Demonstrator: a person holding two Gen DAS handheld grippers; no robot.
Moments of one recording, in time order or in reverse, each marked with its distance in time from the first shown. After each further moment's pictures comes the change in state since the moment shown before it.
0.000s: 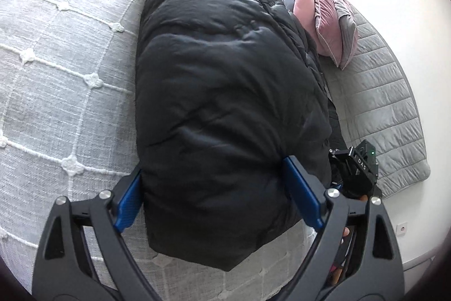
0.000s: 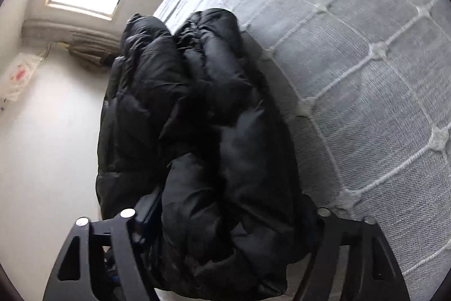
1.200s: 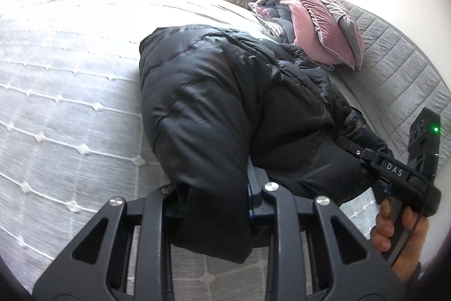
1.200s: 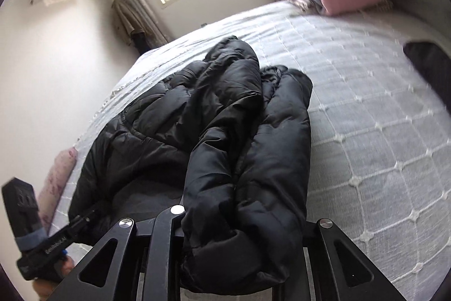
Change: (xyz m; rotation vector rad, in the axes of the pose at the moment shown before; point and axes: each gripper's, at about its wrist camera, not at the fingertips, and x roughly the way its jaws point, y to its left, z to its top) left arm -0.044 -0.033 0.014 0.267 -0.255 0.228; right arm -0.008 0.131 -0.050 -0.515 -0.235 -0.182
